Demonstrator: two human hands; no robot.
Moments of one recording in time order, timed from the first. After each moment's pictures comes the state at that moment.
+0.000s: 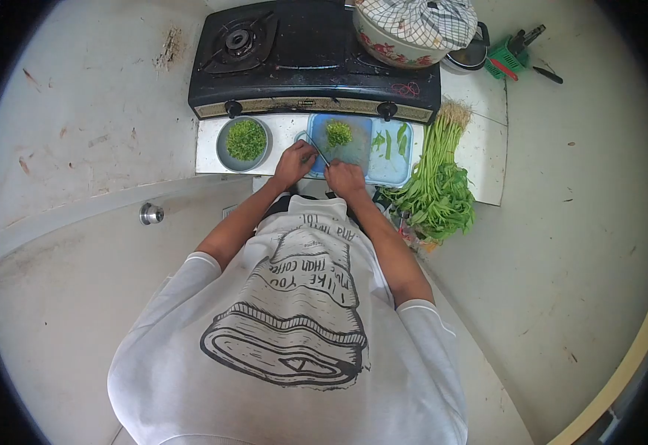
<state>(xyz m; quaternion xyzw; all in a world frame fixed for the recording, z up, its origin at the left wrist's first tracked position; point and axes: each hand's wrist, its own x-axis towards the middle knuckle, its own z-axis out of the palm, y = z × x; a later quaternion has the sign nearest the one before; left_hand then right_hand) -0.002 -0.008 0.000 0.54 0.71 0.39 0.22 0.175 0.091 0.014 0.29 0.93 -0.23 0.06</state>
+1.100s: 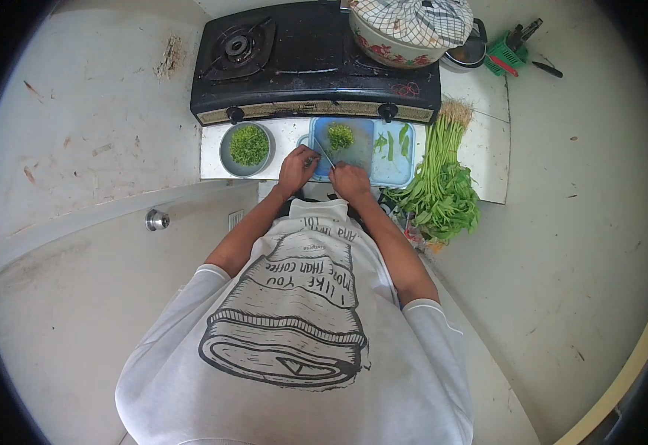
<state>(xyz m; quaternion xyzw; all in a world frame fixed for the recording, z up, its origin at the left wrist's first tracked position) 0.006 -0.011 0.006 0.51 0.76 0.36 0.20 0.180 0.092 0.011 0.31 0.92 -0.22 0.03</state>
